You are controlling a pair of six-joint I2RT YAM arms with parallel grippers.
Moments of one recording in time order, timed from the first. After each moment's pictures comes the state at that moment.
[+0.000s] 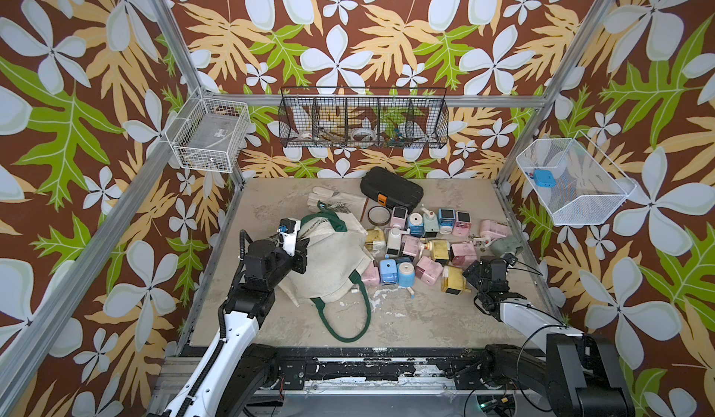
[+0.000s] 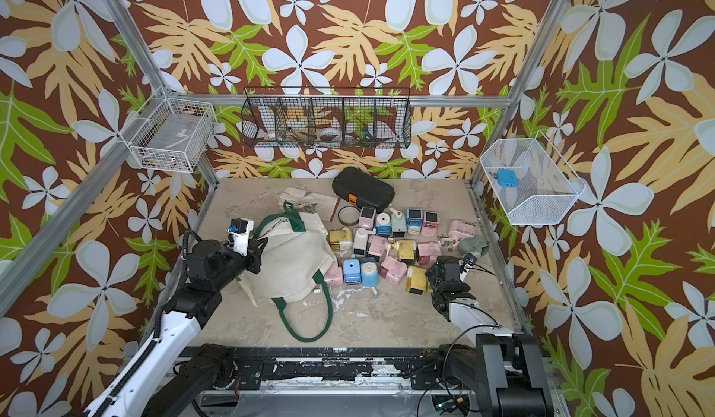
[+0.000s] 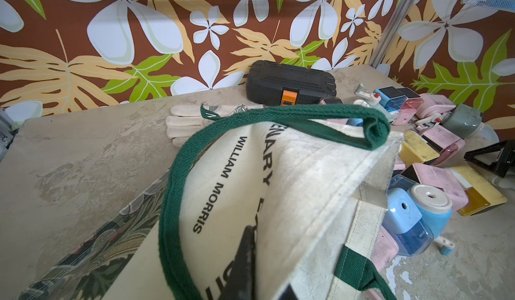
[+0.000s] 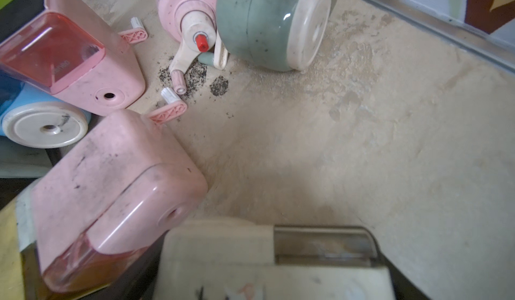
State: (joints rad) left arm -0.16 0.80 0.56 -0.08 0.24 -0.01; right arm -0.02 1.16 0.31 0.06 0.33 0.67
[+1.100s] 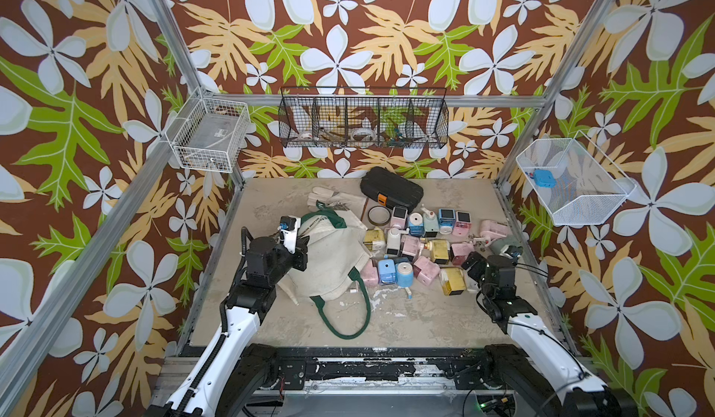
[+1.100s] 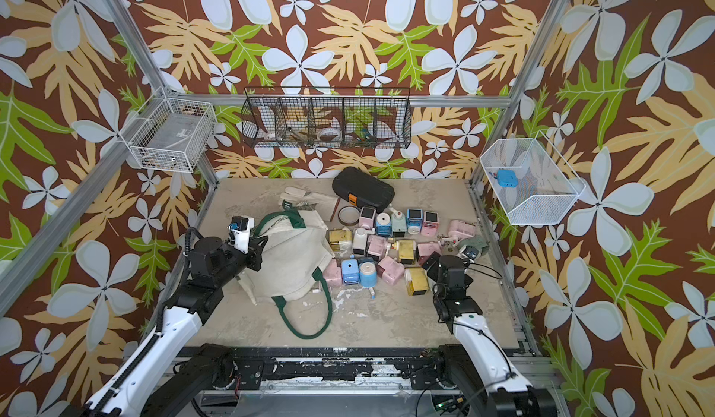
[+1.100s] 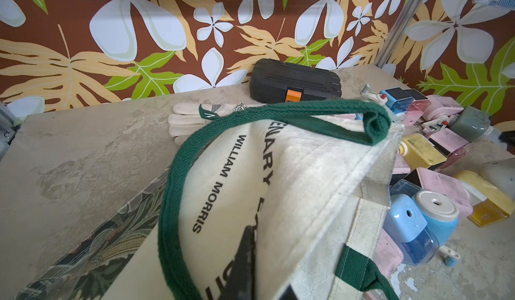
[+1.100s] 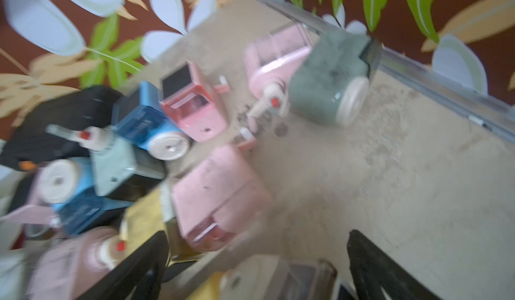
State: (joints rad) left arm -0.16 0.85 0.58 -0.07 0.23 -0.02; right arm 0.05 0.82 0.34 -0.03 0.31 0.61
